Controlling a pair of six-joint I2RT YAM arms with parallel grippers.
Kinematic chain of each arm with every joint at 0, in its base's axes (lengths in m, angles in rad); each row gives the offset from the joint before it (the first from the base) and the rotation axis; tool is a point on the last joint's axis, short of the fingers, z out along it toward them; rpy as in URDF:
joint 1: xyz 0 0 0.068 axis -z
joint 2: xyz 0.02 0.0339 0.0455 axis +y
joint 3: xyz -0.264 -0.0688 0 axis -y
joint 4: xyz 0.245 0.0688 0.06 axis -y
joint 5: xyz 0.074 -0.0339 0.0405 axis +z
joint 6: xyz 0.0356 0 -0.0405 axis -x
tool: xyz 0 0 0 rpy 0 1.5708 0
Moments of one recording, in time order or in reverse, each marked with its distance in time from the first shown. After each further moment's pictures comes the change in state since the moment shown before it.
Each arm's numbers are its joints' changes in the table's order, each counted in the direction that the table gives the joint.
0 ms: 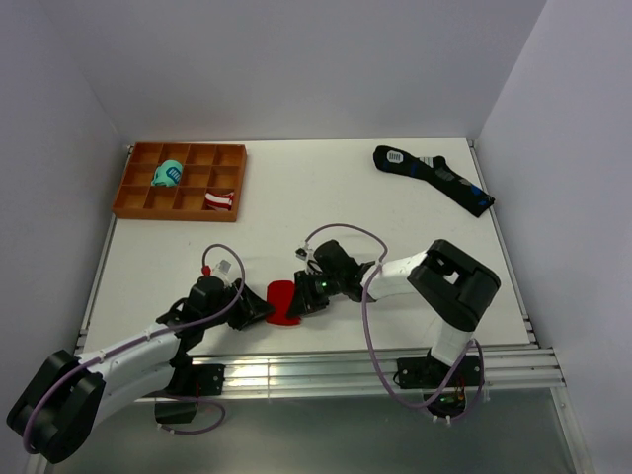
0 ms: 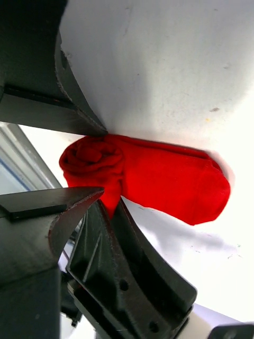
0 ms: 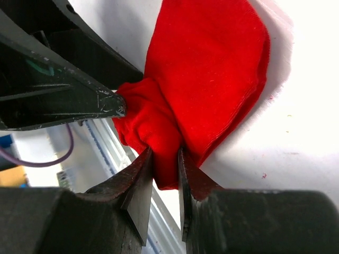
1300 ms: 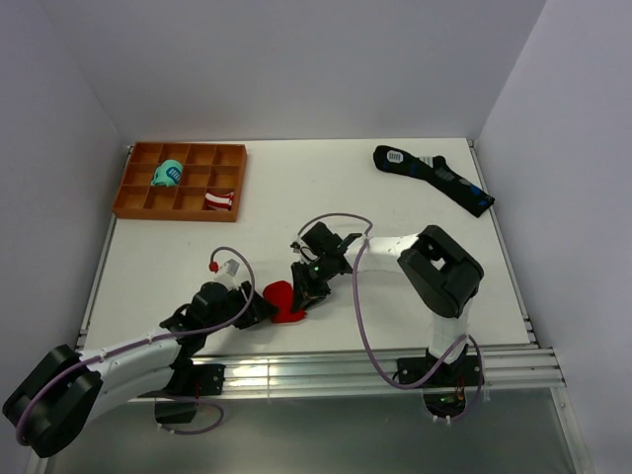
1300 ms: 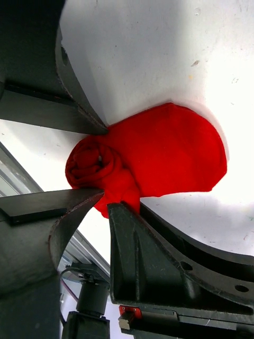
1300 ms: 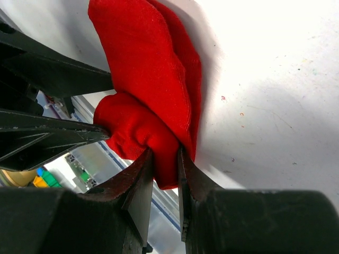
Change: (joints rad) left arm 0.108 0.003 -0.051 0.174 0.094 -0.172; right arm 0.069 0.132 0.328 -0.571 0.063 0.115
